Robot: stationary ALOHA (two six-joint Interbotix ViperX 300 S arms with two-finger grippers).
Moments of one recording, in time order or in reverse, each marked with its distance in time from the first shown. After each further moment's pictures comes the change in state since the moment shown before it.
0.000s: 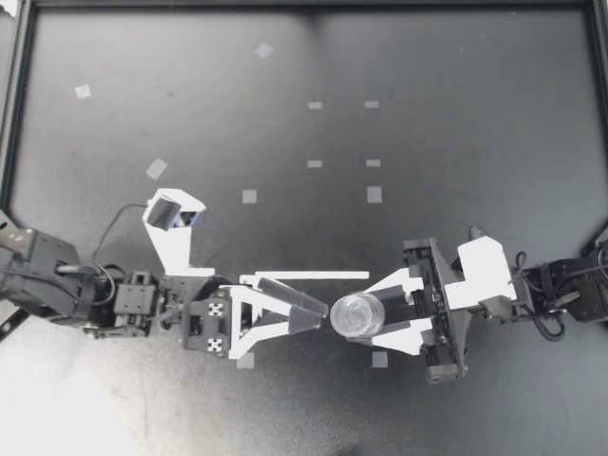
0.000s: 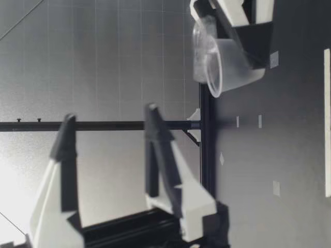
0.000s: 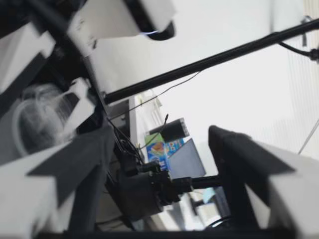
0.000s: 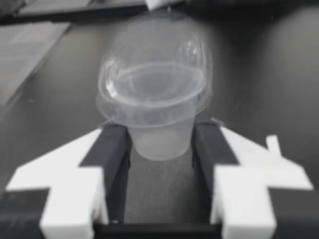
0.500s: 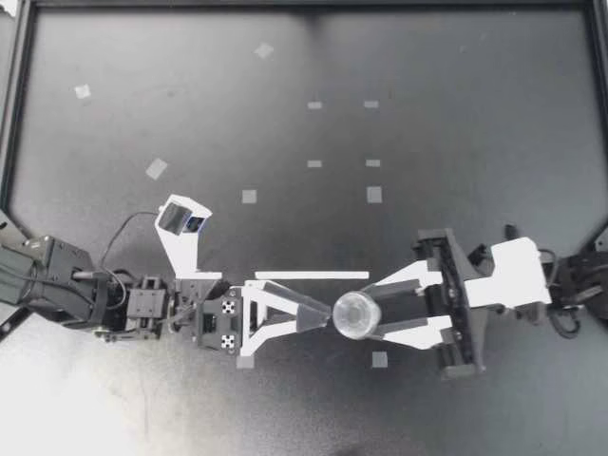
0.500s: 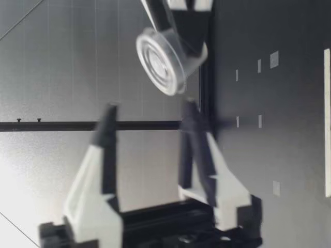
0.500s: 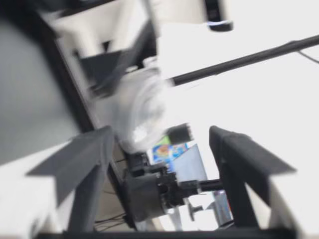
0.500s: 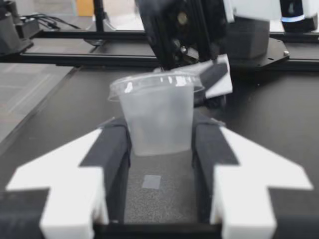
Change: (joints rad) left arm 0.000 0.081 -0.023 -0.015 -0.026 -0.087; right arm 0.000 -0.084 0.015 -0.006 -0.072 -0.135
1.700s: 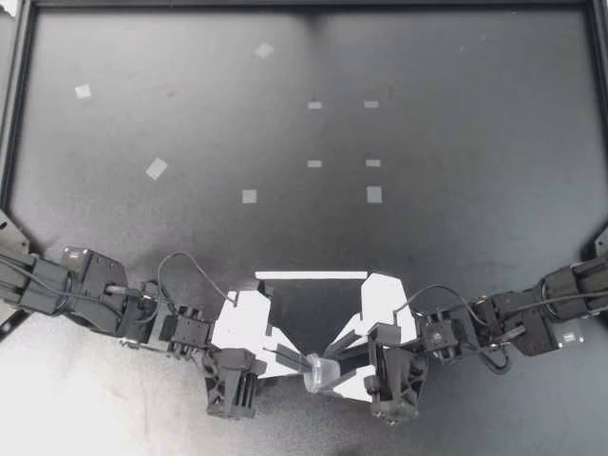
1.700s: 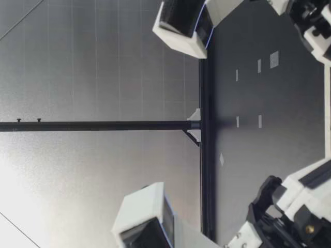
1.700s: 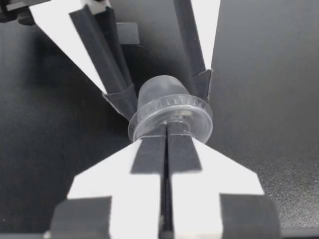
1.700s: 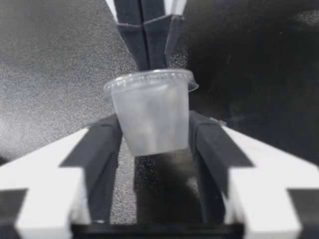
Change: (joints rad) left arm 0.002 0.115 -0.075 0.215 0.637 0.997; right arm 0.078 0.216 -0.264 -0.031 0.658 0.443
